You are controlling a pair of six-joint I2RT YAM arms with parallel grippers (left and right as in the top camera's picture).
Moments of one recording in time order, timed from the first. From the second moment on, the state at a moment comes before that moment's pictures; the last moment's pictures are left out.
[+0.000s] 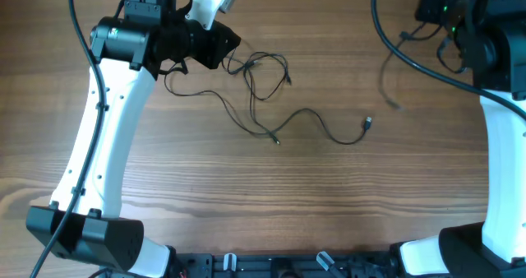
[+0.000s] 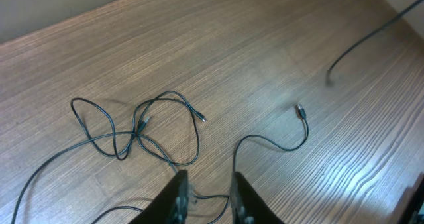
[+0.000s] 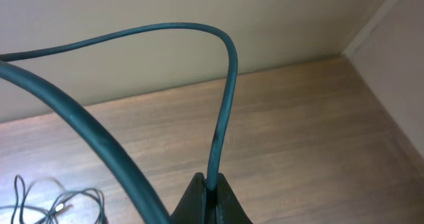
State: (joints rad) left arm -0.21 1.68 1.78 -0.99 0.51 0.23; right arm 0.15 1.62 2.15 -1.16 0.34 0.22
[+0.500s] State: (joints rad) left arm -0.21 1.68 1.78 -0.98 0.51 0.23; right arm -0.17 1.72 2.15 -1.07 0.35 0.22
